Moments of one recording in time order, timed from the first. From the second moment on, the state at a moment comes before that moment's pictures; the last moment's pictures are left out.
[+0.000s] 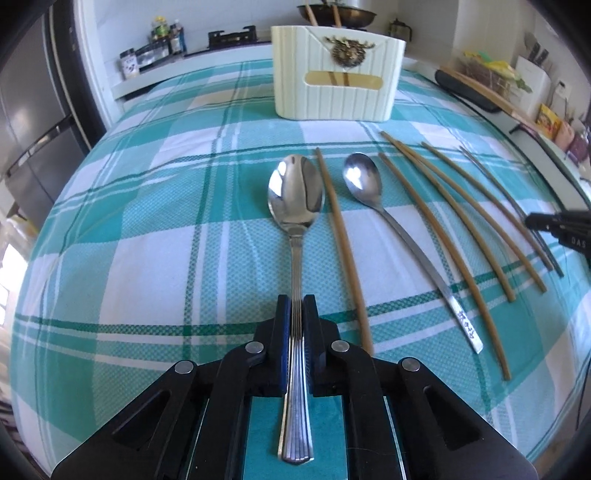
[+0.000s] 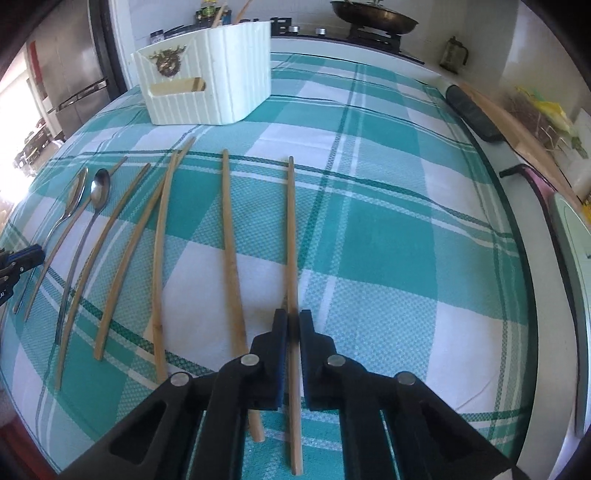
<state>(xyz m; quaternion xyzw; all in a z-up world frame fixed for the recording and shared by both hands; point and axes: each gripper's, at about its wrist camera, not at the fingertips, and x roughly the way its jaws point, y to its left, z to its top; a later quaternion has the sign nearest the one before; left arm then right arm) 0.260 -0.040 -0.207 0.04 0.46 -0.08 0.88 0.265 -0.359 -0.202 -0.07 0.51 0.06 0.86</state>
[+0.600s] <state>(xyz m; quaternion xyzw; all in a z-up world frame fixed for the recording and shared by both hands) 0.278 0.017 -0.204 0.04 0.49 -0.10 0.87 0.231 -0.400 -0.200 -0.05 0.54 0.03 0.84</state>
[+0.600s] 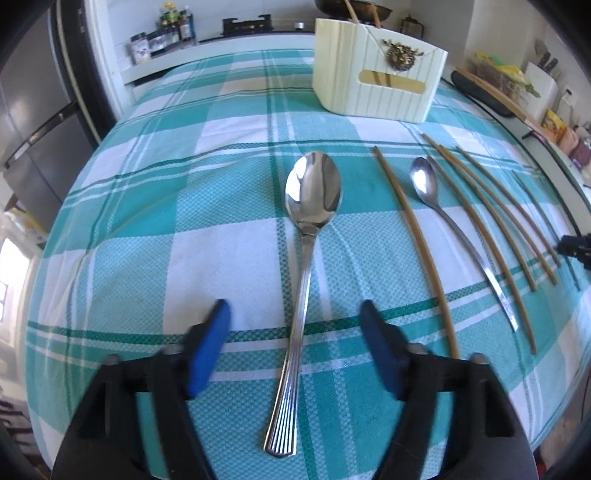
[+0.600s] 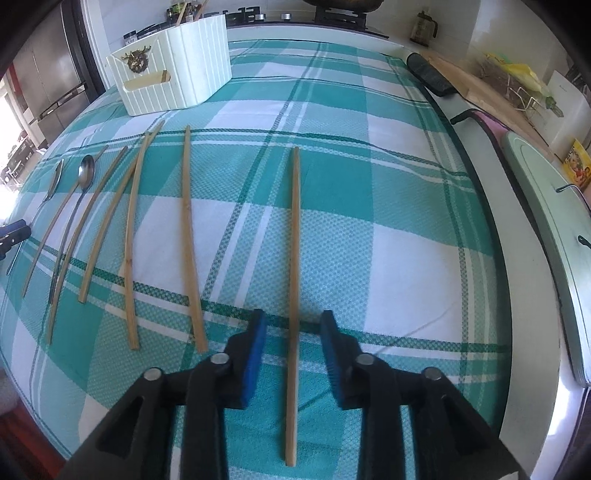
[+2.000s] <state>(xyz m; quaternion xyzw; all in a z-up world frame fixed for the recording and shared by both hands) 0.299 0.033 -0.089 -0.01 0.39 -0.14 0.91 0.248 -0.377 -0.067 0.02 0.37 0.10 0.92</state>
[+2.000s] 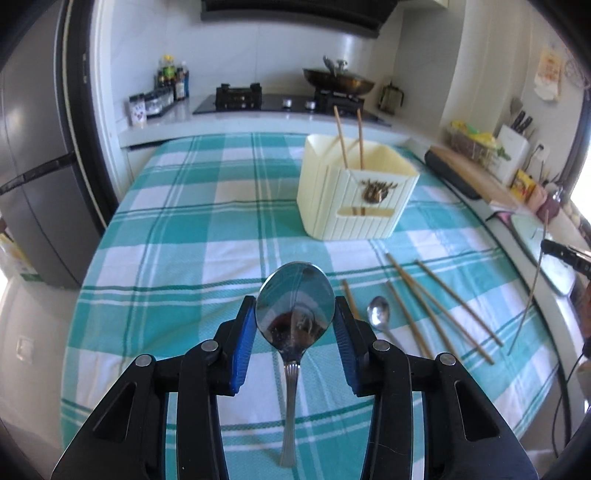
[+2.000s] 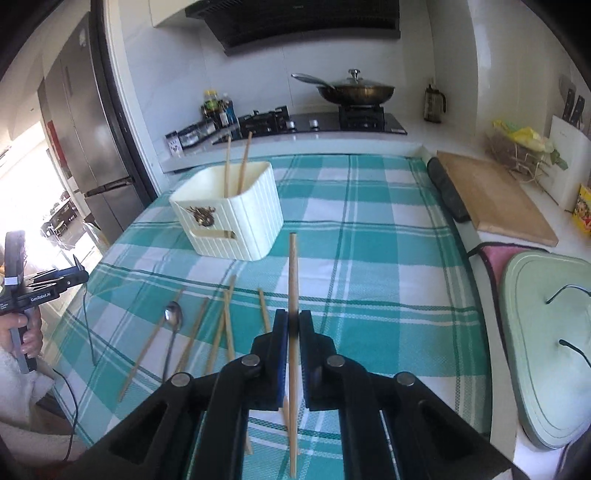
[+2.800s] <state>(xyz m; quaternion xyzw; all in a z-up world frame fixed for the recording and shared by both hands) 0.386 0.016 0.086 -0.07 0.23 -0.16 0.96 0.346 -0.286 0.067 -0.01 0.16 0.16 0.97</state>
